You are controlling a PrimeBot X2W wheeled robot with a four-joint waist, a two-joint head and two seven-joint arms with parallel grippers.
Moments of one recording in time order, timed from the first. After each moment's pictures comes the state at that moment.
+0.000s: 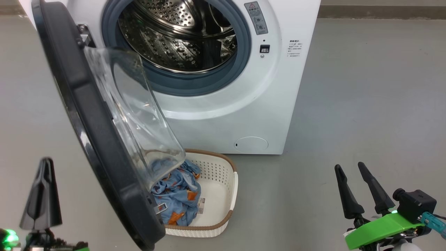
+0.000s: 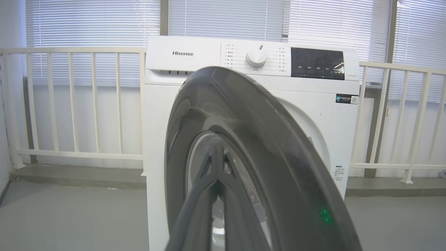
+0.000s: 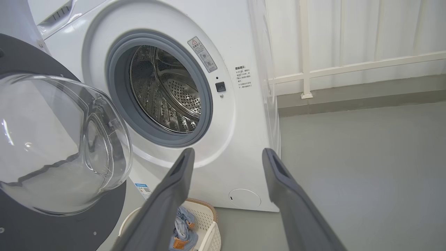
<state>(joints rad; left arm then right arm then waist) 0.07 0.14 0.08 -0.18 -0.33 -0.13 -0.25 -0.08 -0.16 0.05 0.19 0.41 0.13 -0.25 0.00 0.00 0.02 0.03</state>
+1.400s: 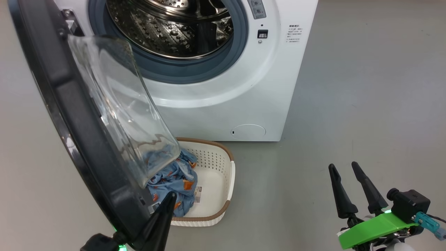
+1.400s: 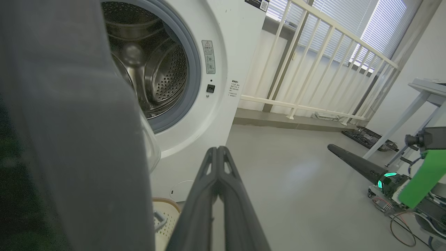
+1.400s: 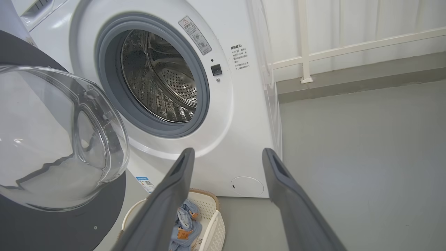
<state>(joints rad) 0.06 0.18 -0.40 -0.16 -0.46 -0.13 -0.18 -0.08 -0.12 0.06 0.19 0.41 0.13 -0.25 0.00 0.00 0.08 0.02</state>
